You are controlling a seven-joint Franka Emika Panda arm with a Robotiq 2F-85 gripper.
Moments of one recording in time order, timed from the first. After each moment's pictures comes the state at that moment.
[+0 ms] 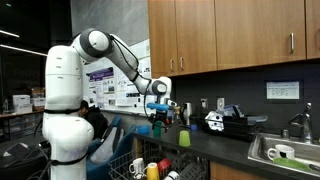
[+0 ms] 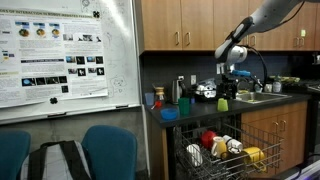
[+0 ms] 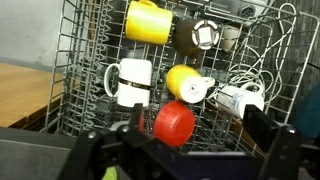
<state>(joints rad) -0.03 0.03 -0.11 -2.18 0.07 2.04 -0.32</state>
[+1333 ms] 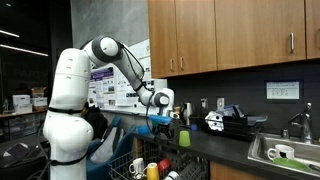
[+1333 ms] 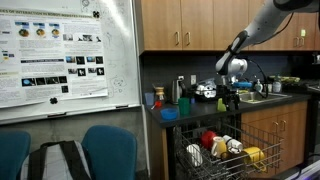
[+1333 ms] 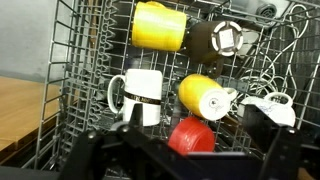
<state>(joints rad) -0.06 0.15 -0.11 -2.22 0.06 2.16 -0.33</state>
